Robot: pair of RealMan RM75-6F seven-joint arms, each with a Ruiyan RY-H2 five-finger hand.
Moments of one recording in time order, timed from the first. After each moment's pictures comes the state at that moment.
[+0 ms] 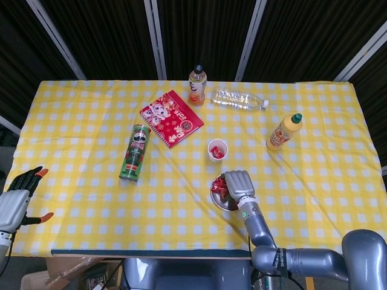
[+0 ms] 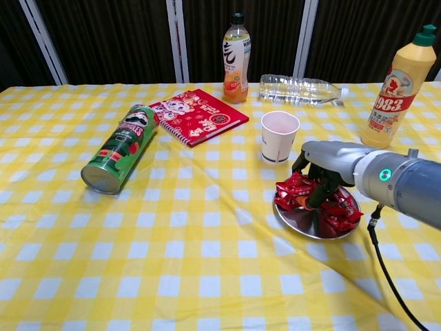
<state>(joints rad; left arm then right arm) -0.17 -1.03 -0.01 -1.71 1.41 1.28 -0.07 0.83 -1.66 0.18 -1.63 -0.55 1.12 -0.68</state>
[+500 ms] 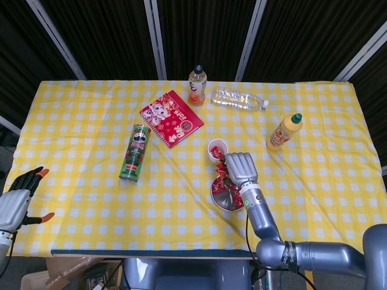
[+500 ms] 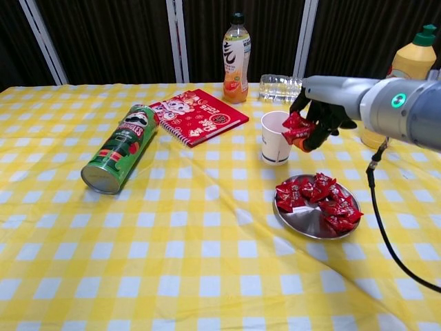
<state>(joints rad) -0.17 -1.03 -0.01 -1.72 1.40 1.26 -0.07 0.89 -1.52 0.31 -1.79 -0.51 1.18 -0.74</state>
